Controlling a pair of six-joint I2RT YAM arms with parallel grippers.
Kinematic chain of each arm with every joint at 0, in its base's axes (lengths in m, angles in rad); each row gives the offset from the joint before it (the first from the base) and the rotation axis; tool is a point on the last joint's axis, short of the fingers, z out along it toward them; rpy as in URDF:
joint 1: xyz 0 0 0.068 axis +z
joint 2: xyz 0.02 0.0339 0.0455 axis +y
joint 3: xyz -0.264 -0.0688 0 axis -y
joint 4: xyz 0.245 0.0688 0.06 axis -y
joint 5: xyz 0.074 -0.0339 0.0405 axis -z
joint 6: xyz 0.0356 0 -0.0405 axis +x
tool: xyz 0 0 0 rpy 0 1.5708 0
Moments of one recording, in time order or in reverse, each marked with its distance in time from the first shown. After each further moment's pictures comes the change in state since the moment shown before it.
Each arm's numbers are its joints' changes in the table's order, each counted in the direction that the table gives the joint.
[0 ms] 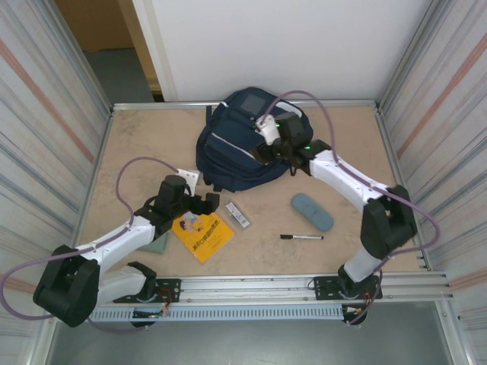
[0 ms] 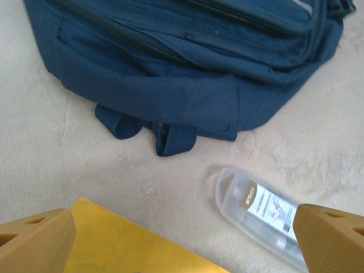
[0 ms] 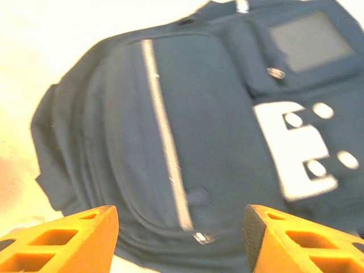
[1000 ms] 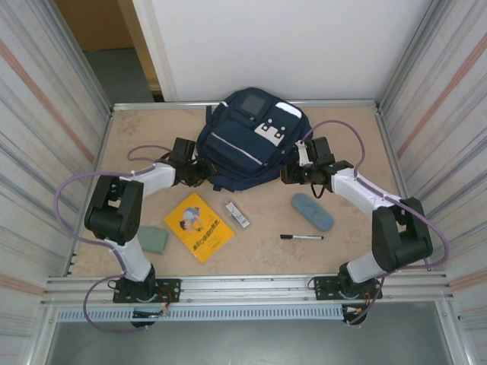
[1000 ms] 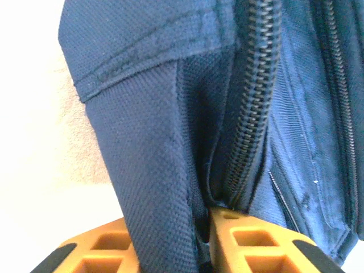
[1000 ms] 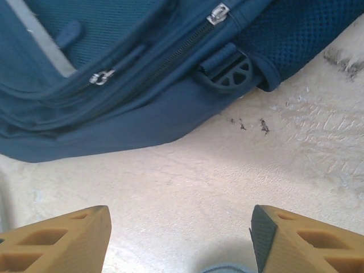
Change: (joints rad) left arm 0.166 0.603 0.517 -0.195 0.227 -0.551; right arm -0.172 -0.064 -0.305 -0.040 -0.086 0.313
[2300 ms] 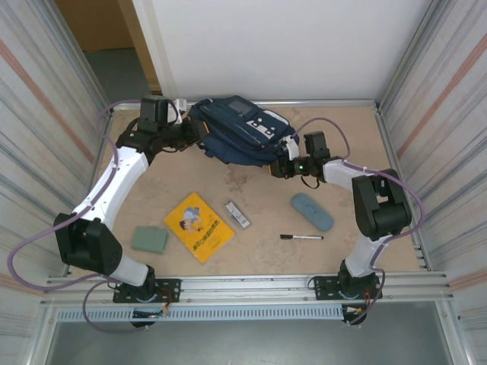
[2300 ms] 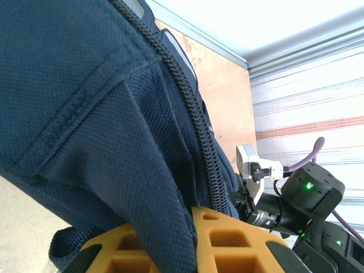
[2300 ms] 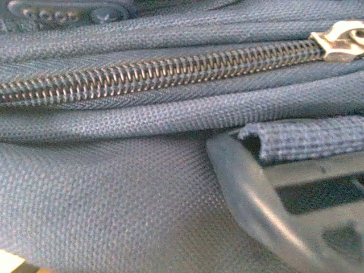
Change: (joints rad) left arm 0.054 -0.265 0.381 -0.330 0.204 0.129; right arm -0.058 0.247 0.047 0.333 -0.562 -0.148
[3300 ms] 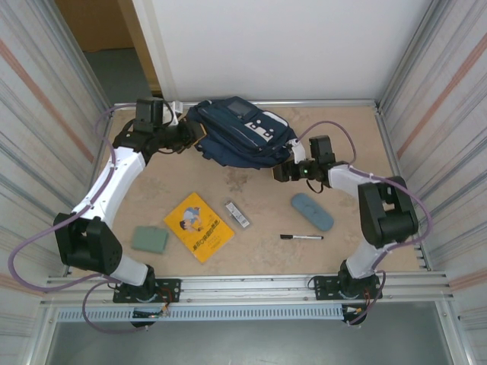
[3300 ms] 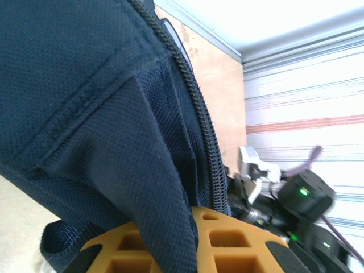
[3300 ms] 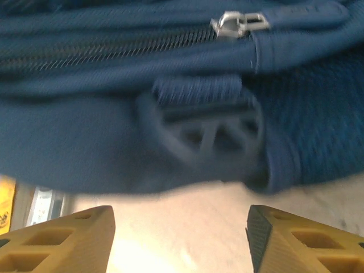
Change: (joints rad) left arm 0.043 0.000 -0.021 -0.005 0.104 -0.049; right arm -0.019 -0.036 -0.048 0.014 0.086 -0.026
